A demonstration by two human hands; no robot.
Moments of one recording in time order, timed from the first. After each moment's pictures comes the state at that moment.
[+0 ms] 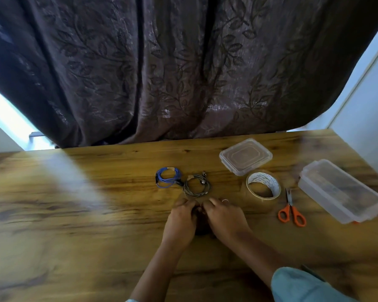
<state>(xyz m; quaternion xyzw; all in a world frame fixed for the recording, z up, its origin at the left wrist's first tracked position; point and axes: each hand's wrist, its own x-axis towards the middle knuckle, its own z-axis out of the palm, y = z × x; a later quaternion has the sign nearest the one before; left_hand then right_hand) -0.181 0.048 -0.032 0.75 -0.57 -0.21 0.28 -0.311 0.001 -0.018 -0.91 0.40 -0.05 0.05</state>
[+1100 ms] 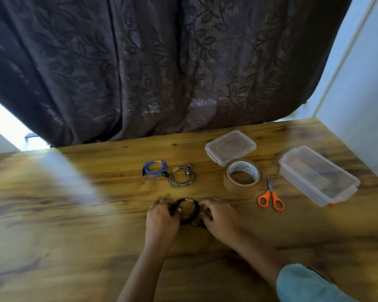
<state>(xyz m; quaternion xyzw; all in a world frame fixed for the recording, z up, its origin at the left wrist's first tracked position) -0.206 0.071 -0.026 0.85 -0.43 -0.17 0.24 -0.358 0.011 -0.034 -0.83 0.45 -0.14 0.30</state>
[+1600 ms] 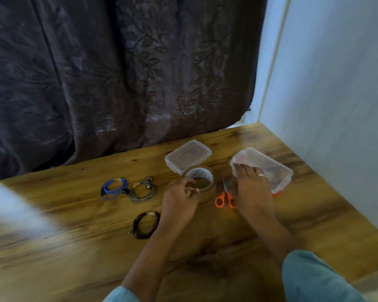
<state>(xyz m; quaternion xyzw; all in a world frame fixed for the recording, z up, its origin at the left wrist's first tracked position) -0.311 0.008 0.029 0.70 -0.59 -0.22 0.33 -0.485 -0.039 0.012 -0.74 0.64 -0.20 -0.01</state>
